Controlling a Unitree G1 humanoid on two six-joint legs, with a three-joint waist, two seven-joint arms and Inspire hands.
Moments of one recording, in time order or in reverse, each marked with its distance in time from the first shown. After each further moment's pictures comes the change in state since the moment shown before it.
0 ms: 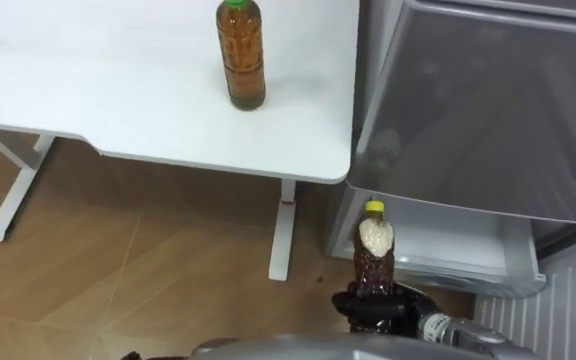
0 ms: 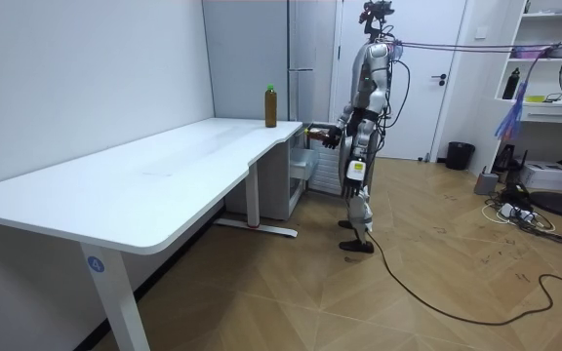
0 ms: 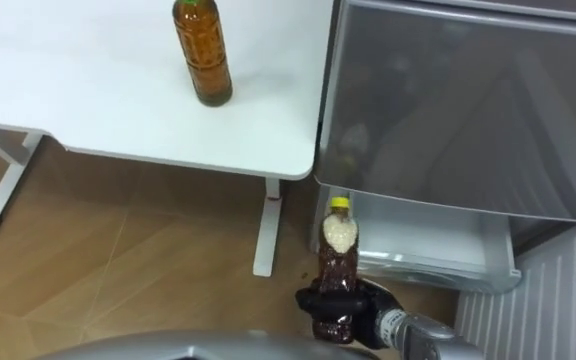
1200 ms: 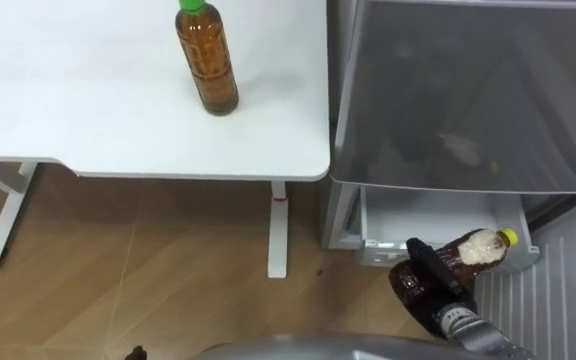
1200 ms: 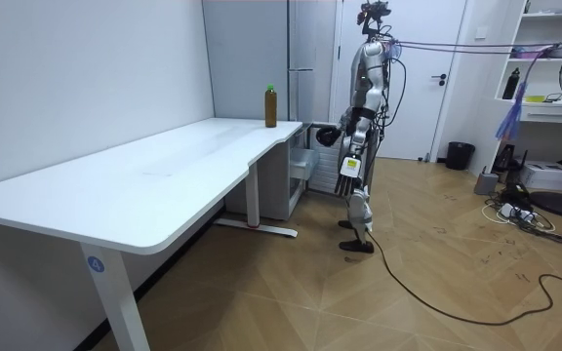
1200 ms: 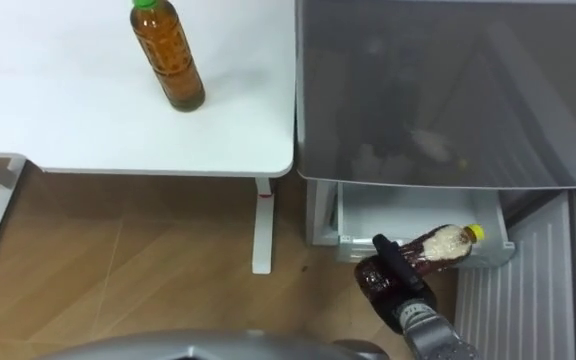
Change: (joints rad) left arm 0.049 -0.024 -0.003 -0.034 0.237 -0.010 0.000; right arm 0.000 0.040 -0.120 0.042 0.925 -0.123 -0.428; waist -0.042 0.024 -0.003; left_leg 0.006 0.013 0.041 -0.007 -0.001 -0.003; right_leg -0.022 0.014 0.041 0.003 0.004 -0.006
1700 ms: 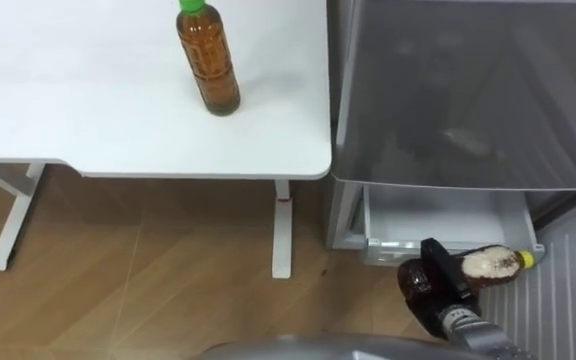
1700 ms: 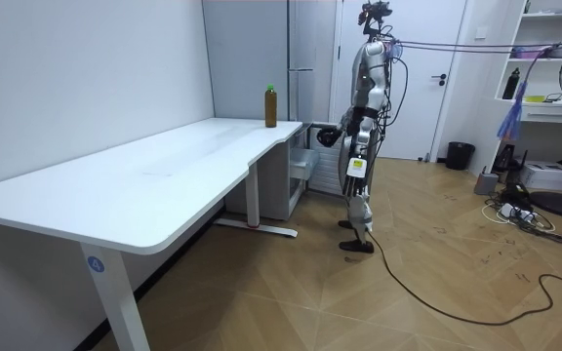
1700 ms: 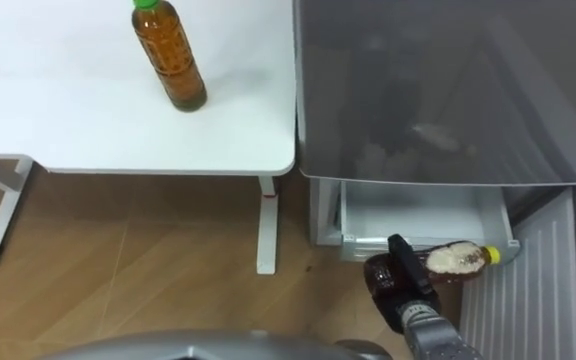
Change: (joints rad) left arm 0.017 -0.006 0.001 0.025 0.048 0.031 -0.007; right arm -0.002 0.003 0.000 0.005 0.171 -0.039 -0.051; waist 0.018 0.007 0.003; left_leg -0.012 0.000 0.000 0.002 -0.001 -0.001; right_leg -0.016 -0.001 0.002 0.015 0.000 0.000
